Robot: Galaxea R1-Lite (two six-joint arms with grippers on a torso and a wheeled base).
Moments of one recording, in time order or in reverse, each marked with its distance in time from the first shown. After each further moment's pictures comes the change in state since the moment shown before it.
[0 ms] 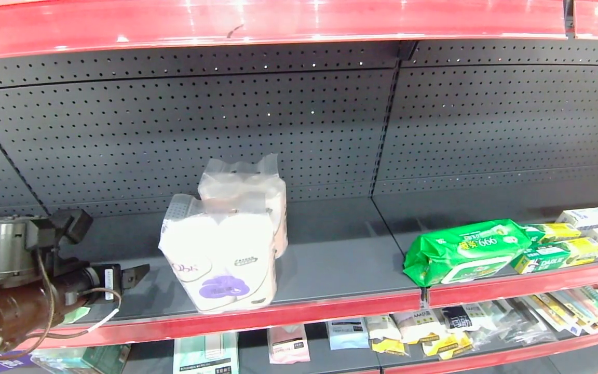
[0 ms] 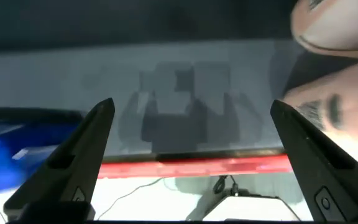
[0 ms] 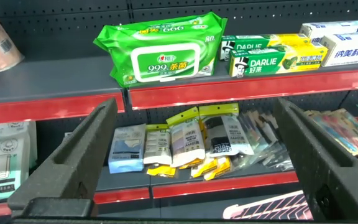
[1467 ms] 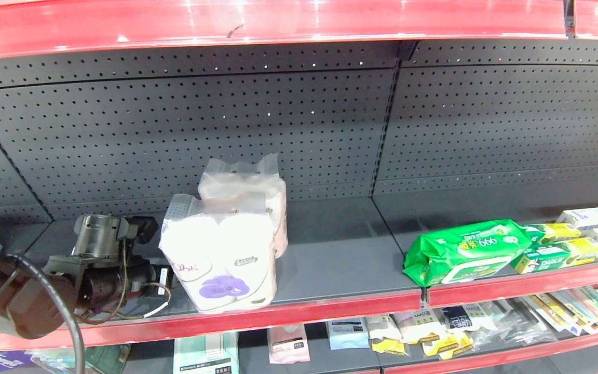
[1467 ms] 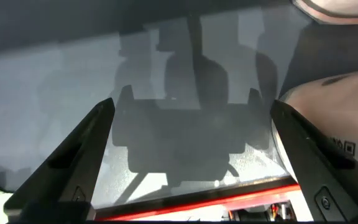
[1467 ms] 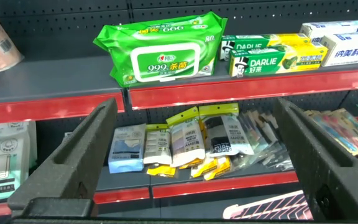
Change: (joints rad) left arm -0.096 0.327 -0.148 -0.026 -0.032 0.024; right arm 0.000 0.000 0.000 0.000 0.000 0.000
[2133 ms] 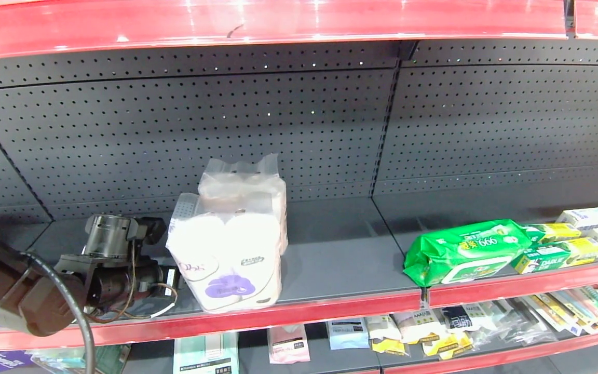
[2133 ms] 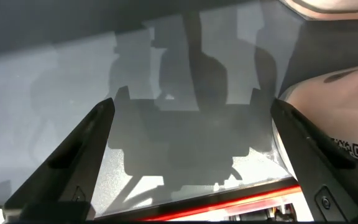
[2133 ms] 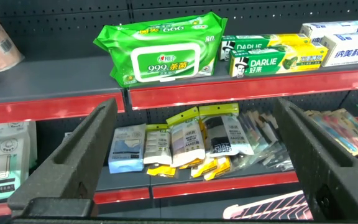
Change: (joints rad) left arm -0.028 0.023 -0.015 0.004 -0.010 0.000; right arm 0.000 0.000 0.000 0.000 0.000 0.000
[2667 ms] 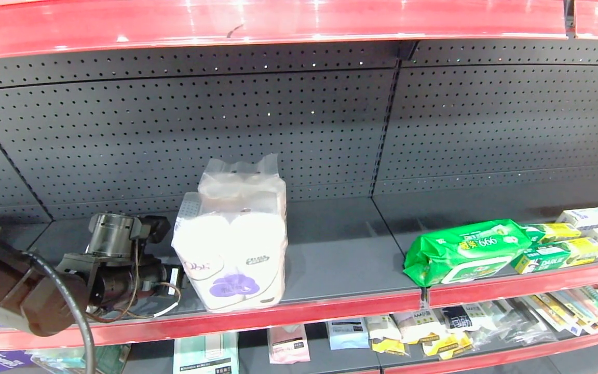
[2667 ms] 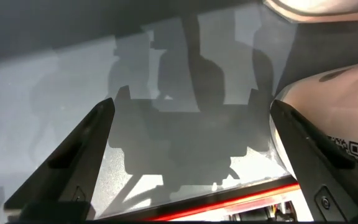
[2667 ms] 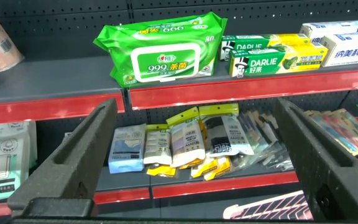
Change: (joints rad) left arm -0.017 -0.004 -0.006 0.000 0.000 0.001; right arm 0.000 0.000 0.000 0.000 0.000 0.000
